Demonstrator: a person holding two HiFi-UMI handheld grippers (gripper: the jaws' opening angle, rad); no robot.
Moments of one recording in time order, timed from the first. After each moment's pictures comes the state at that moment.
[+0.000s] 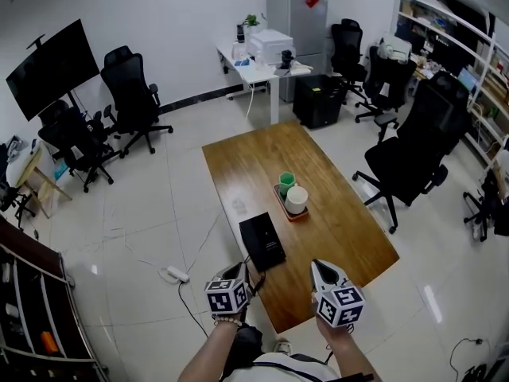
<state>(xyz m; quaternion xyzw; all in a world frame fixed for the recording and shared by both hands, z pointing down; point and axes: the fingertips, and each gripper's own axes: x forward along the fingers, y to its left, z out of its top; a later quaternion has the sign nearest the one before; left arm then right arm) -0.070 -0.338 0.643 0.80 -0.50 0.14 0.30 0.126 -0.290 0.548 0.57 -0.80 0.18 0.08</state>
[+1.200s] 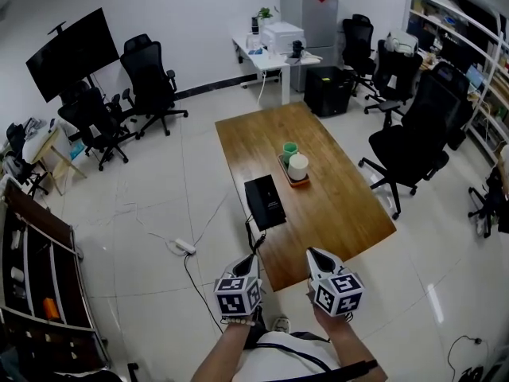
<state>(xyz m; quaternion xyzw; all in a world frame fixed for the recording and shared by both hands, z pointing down) -0.041 -0.188 0.586 0.80 -0.52 0.11 0.27 0.106 -0.176 0.538 0.52 -0.83 0.18 0.08</state>
